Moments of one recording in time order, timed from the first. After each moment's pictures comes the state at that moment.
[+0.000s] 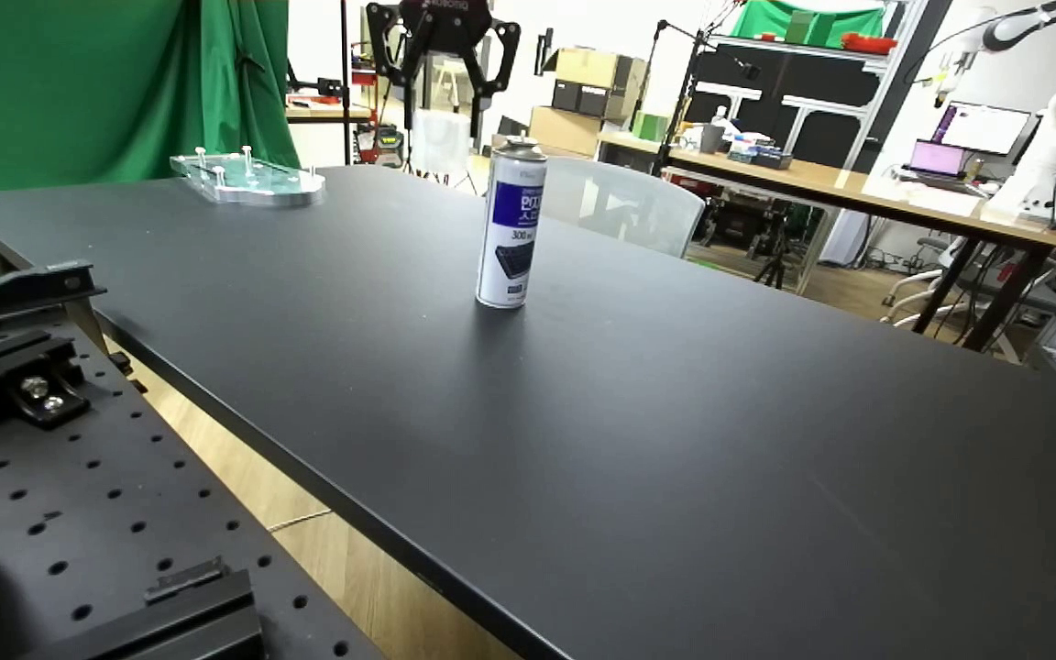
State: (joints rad) arm 0.14 0.01 0.12 -2.45 -0.05 2.49 -0.37
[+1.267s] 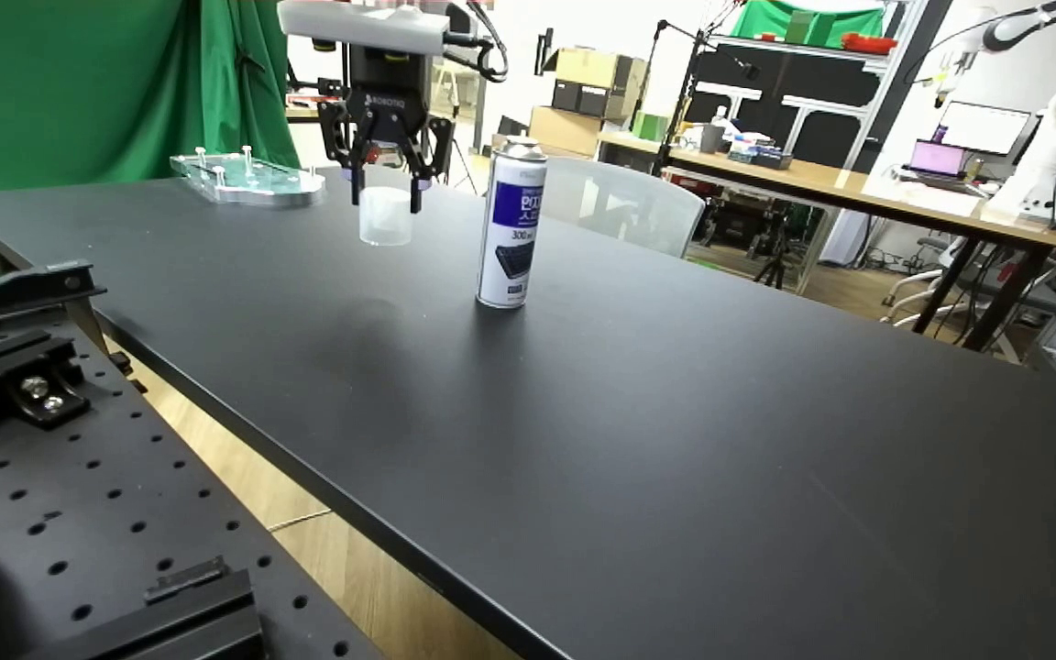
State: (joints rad) arm 0.20 0.25 0.18 -2.42 -0.15 2.64 -0.07
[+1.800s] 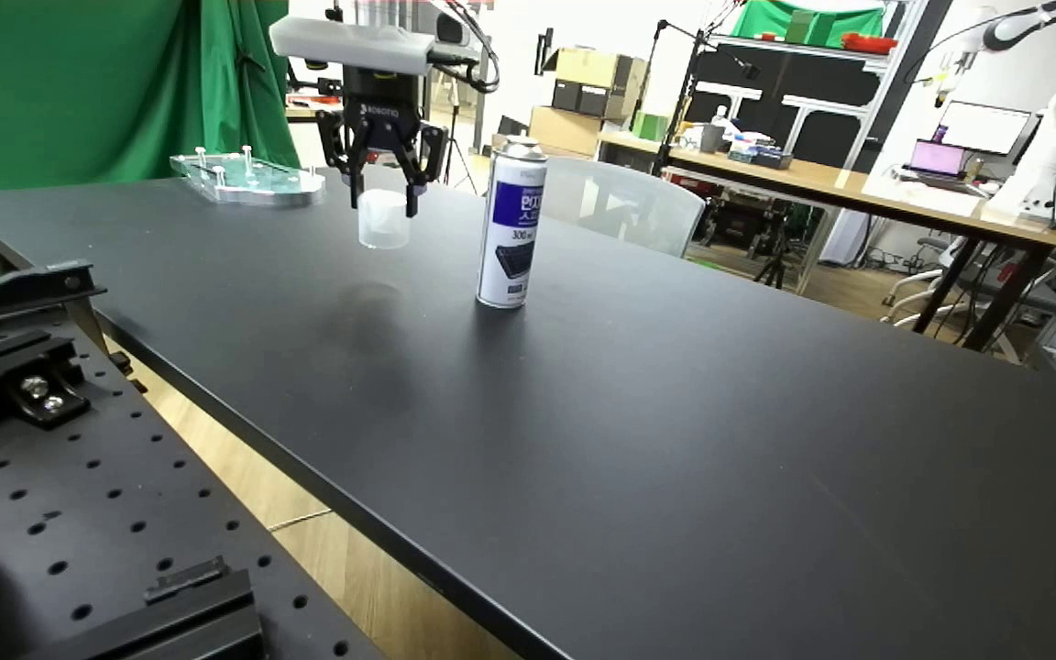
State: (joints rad) arm 0.23 0.29 0.16 -2.42 -0.16 2.74 0.00
